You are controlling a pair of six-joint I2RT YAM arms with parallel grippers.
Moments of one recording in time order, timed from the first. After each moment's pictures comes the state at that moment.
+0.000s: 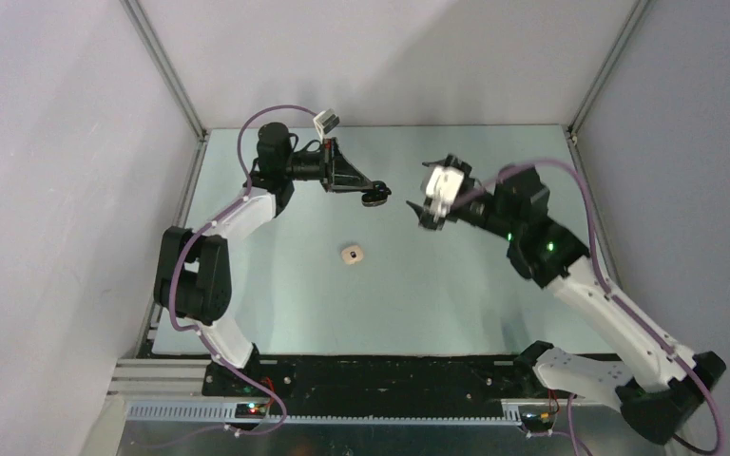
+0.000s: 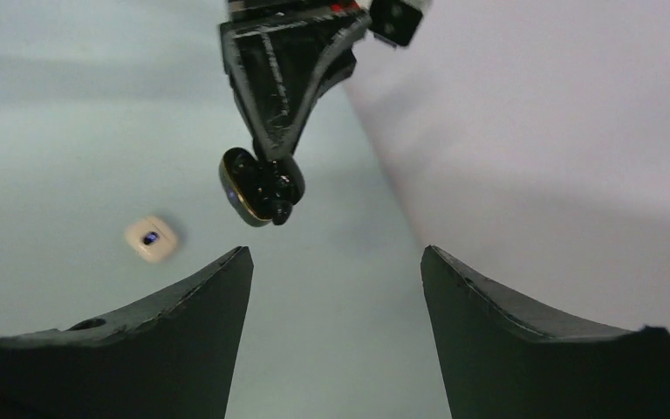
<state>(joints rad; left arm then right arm) -0.27 1.70 1.20 0.46 1.29 -1.08 0.68 1.01 1.08 -0.15 -0.30 -0.75</state>
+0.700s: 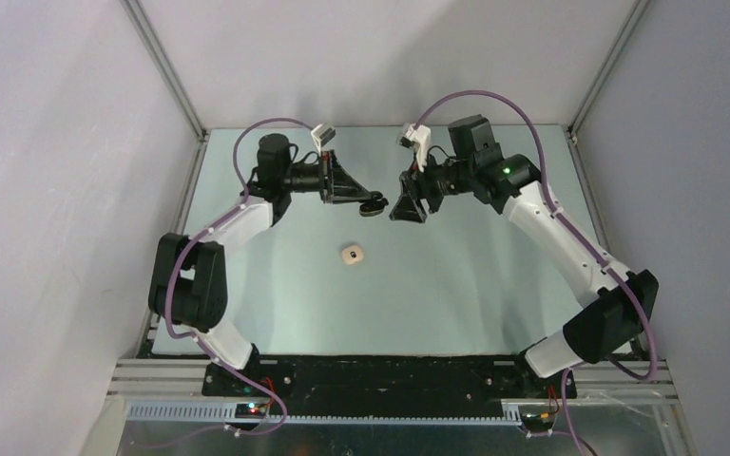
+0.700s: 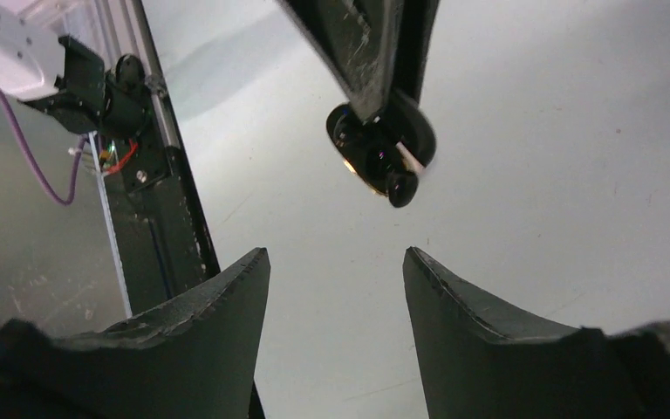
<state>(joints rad) -0.26 1.65 1.11 0.39 1.24 -0.98 0.52 1.49 1.54 -0.72 -0.71 -0.23</state>
